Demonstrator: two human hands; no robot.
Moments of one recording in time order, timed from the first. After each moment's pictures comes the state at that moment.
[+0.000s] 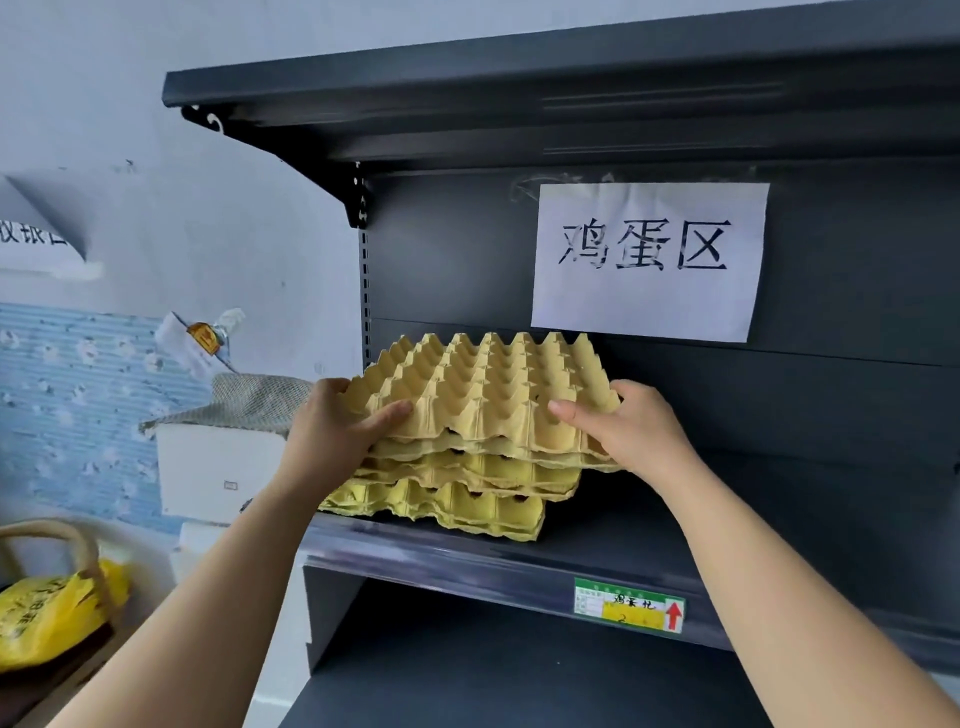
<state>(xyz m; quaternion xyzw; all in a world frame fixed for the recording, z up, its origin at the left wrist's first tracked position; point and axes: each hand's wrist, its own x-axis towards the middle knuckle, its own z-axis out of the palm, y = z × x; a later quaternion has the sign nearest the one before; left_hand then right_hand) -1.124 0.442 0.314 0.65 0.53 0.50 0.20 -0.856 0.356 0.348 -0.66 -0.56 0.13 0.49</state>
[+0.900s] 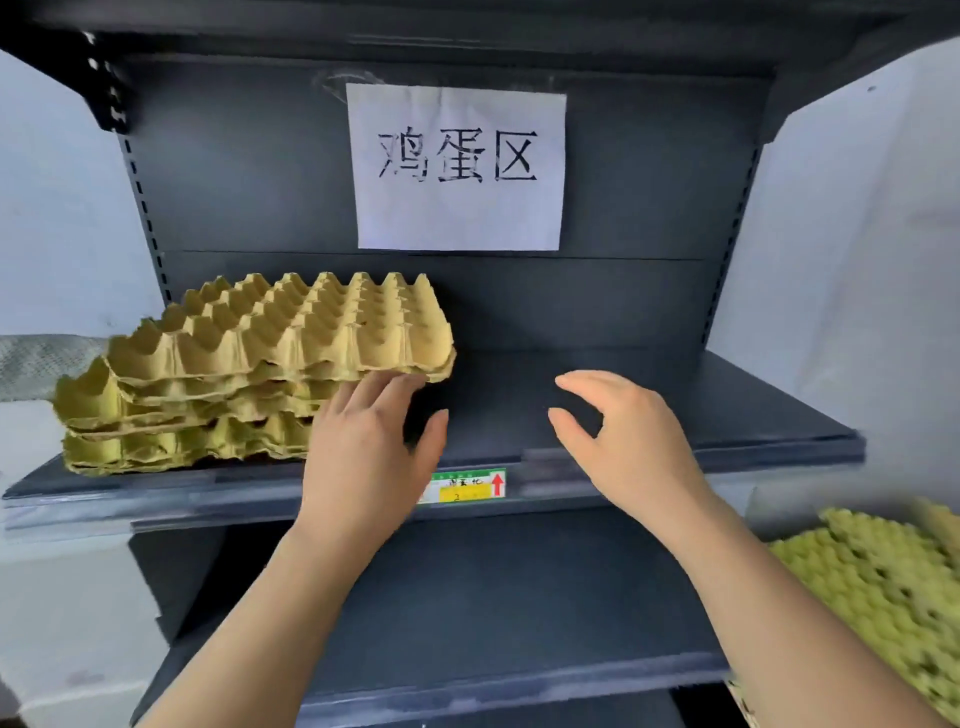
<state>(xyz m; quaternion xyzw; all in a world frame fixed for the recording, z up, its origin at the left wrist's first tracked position) -0.988 0.327 0.265 0.82 0.31 0.47 -0.04 -0.800 0.205 0.289 -0.74 -0.56 -0.14 0.35</state>
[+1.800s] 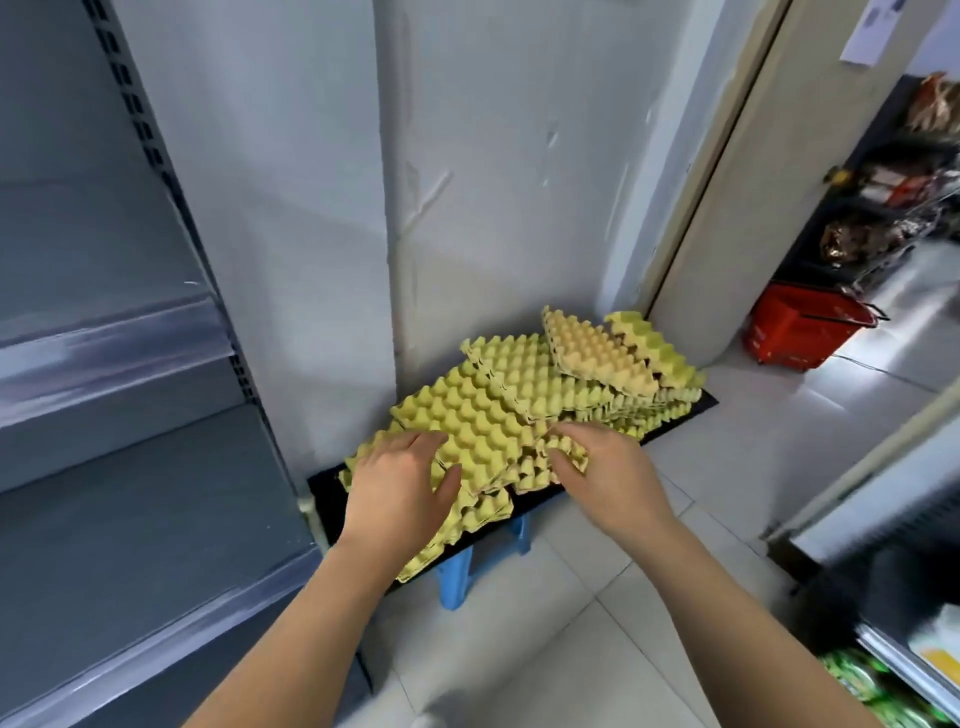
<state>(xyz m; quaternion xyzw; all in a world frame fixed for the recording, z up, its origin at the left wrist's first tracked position) -0.476 0.037 0.059 0.95 0.16 0.19 0.19 -0.375 -0.158 0.097 -0.92 -0.29 -0.03 0.25</state>
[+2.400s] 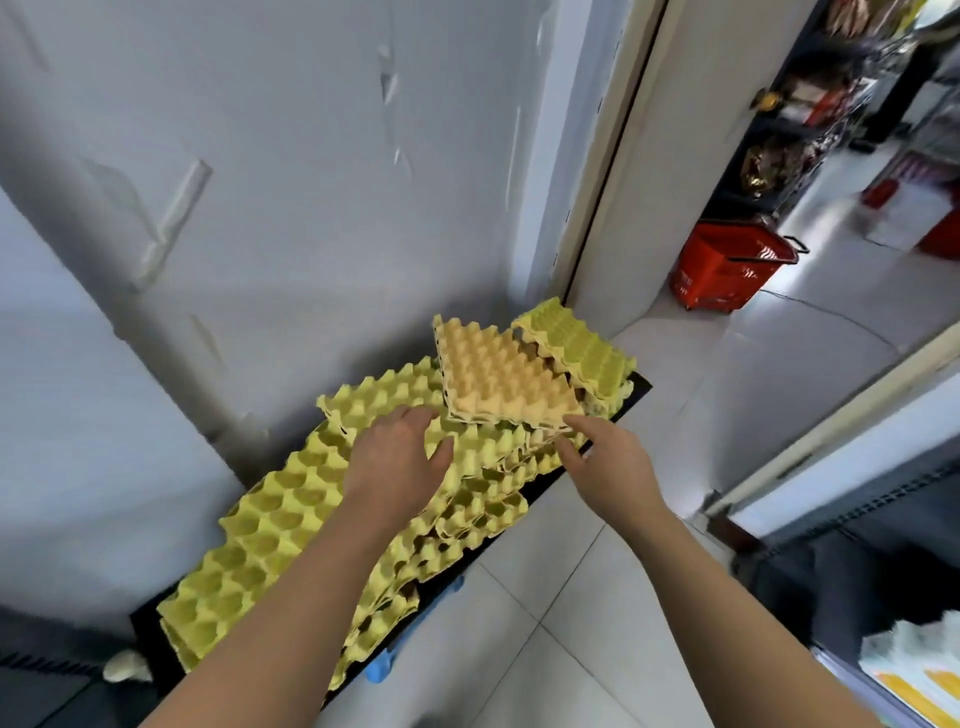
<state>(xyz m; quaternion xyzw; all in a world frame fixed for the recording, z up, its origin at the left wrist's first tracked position) -0.108 0.005 0.037 0.96 0.11 0.10 0.22 -0.055 -0.212 0.054 -0.96 -0.09 0.03 0.26</state>
